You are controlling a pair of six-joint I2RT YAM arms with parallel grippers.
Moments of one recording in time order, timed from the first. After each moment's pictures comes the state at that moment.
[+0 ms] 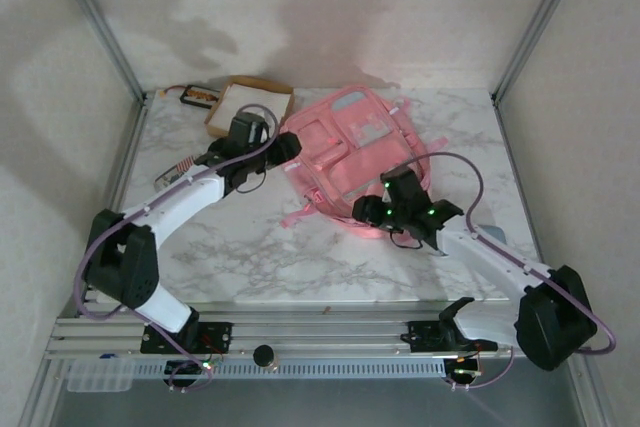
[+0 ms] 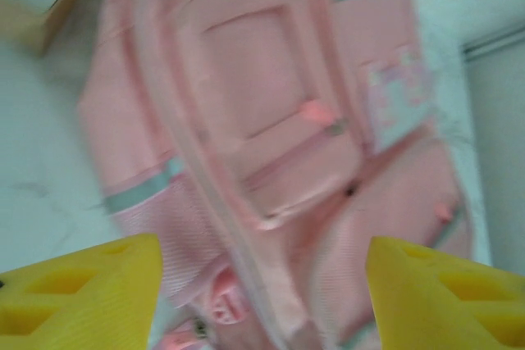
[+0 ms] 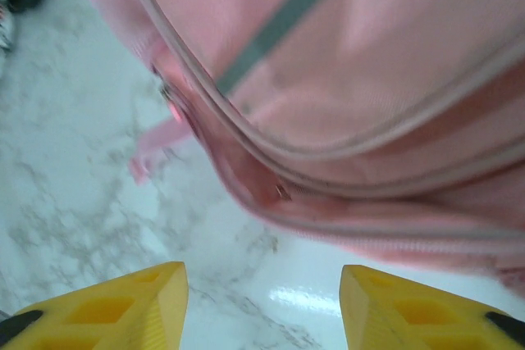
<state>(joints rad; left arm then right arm) -0.41 1.59 1.13 -0.20 0.11 -0.77 0.62 1.22 0.76 -0.43 -0.16 0.77</state>
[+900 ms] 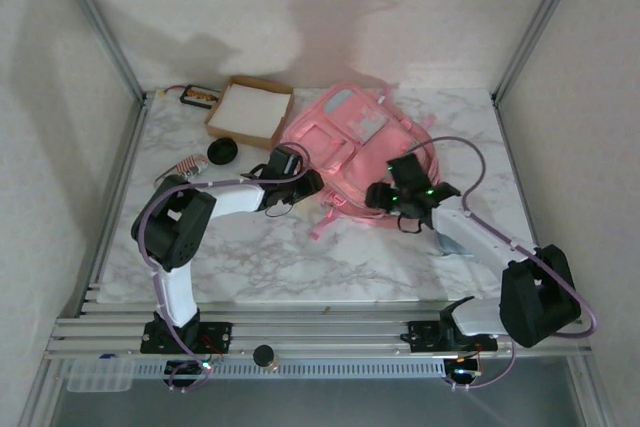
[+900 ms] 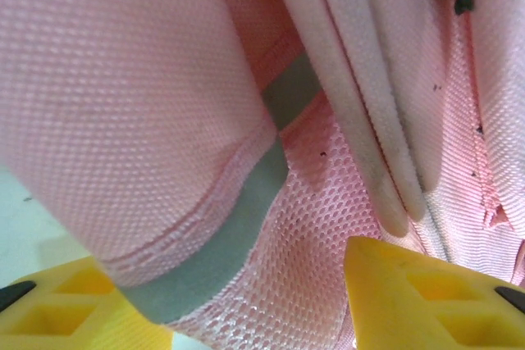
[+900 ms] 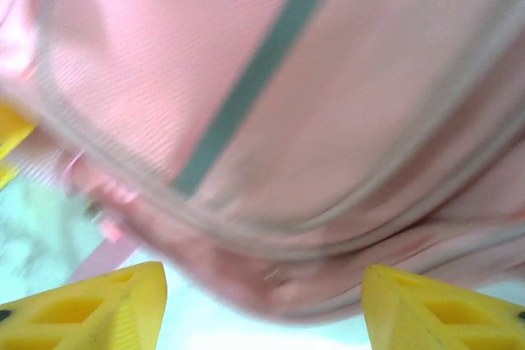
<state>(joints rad) -0.53 1.89 1.06 0.02 0.17 -0.93 0.54 1.34 0.88 -0.52 0.02 0.61</state>
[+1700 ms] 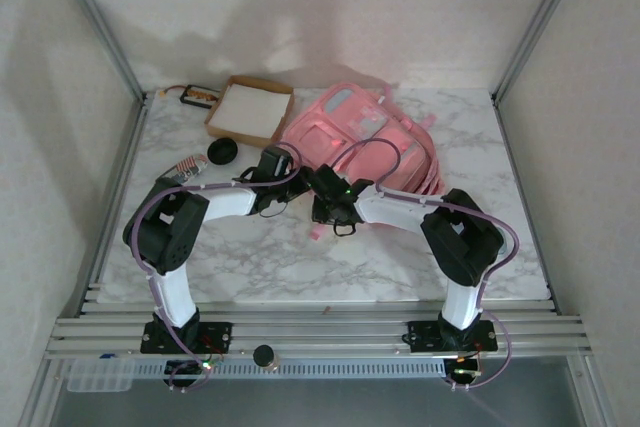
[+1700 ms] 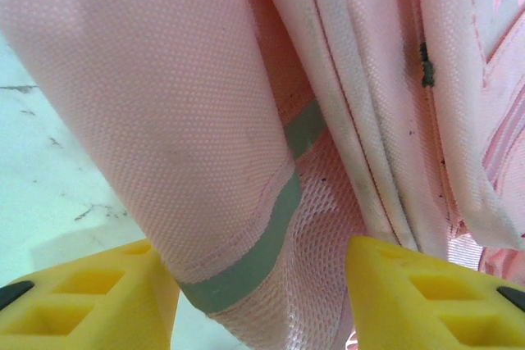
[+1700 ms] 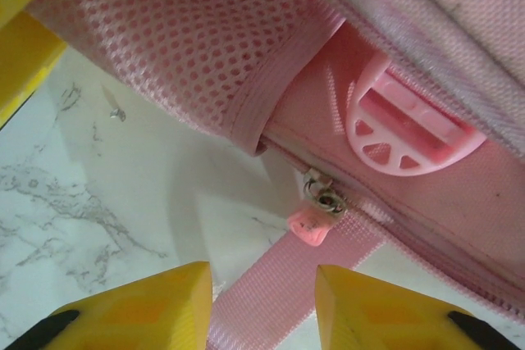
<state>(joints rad) -0.49 1.85 0.98 0.14 0.18 -0.95 0.85 1.83 1.17 -0.45 0.12 0.83</state>
